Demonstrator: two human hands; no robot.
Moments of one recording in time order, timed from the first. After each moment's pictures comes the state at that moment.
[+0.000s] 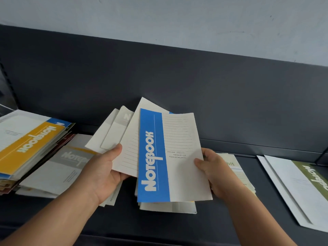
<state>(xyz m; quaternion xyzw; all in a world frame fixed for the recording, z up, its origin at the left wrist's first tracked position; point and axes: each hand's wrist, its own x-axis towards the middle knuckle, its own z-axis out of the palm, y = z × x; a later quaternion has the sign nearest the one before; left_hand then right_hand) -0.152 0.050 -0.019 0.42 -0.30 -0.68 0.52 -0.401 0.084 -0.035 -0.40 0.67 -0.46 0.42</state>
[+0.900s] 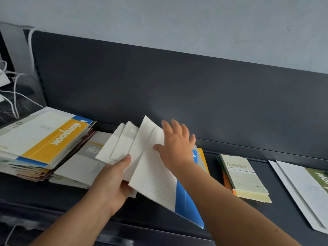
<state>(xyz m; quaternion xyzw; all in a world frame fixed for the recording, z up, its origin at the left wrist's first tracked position) -0.121 0.080 -0.035 0.43 -0.29 -0.67 0.54 -0.275 0.032 -0.008 -0.67 0.72 -0.16 0.00</state>
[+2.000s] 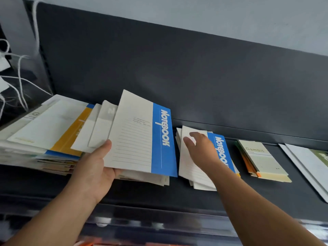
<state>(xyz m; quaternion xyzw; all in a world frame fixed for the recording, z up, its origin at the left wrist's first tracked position) 0.000 0.039 -0.050 0.37 -0.22 -0.69 0.58 -0.259 0.027 -0.056 -0.54 0.79 -0.25 0.14</state>
